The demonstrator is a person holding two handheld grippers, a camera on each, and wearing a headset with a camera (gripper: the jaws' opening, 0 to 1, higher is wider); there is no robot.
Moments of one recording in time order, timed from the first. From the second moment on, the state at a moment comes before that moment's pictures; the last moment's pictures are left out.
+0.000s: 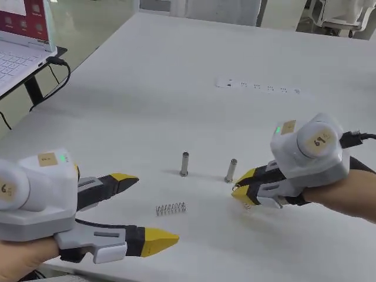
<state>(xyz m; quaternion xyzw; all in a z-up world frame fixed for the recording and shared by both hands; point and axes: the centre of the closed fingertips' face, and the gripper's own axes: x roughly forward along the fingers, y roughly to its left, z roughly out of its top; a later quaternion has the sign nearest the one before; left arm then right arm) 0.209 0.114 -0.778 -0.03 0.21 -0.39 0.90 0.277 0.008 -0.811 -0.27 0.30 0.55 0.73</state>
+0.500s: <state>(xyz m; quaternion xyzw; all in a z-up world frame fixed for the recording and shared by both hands) 0.209 0.115 -0.778 -0.03 0.21 -0.39 0.90 0.281 0.006 -0.791 -0.23 0.28 0.54 0.76</state>
